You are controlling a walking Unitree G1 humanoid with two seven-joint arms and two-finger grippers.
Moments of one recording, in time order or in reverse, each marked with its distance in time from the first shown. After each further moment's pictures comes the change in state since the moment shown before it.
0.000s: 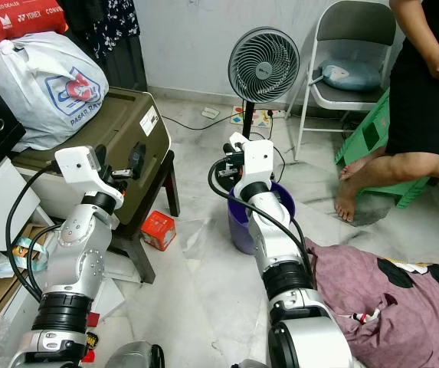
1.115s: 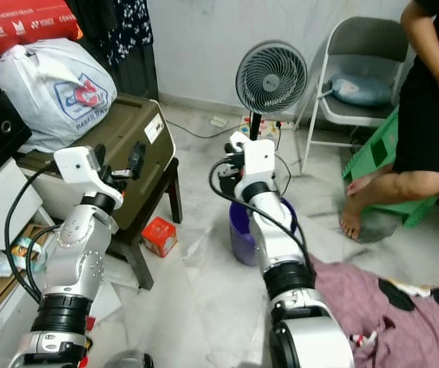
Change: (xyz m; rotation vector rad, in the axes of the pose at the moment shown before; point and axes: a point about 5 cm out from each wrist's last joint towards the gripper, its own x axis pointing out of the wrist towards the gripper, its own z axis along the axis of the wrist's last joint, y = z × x) left arm 0.000 0.001 0.003 0.010 -0.016 -0.003; right arm 0.001 0.002 0.002 -0.020 -0.010 0.016
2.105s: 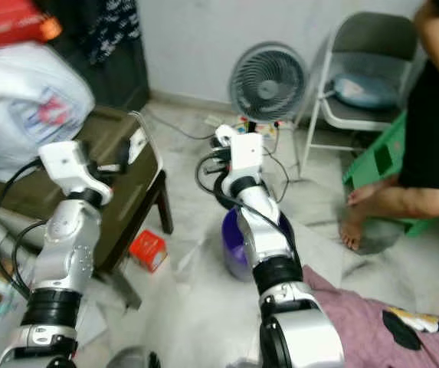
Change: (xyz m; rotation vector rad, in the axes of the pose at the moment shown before) left arm 0.002 0.015 0.004 0.025 -0.003 0.067; right arm 0.007 0.013 0.006 0.005 -0.023 0.036
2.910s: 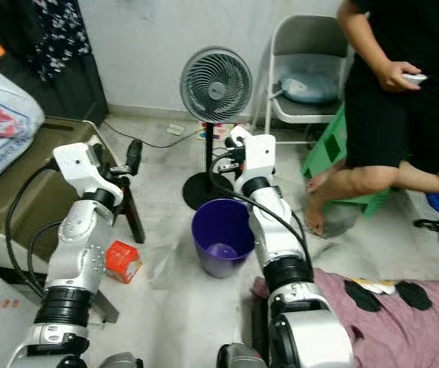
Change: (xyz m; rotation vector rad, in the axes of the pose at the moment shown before) left arm 0.001 -0.012 -0.007 -0.040 0.028 -0.010; right arm -0.005 -0.016 -0.003 0.002 0.009 -0.048
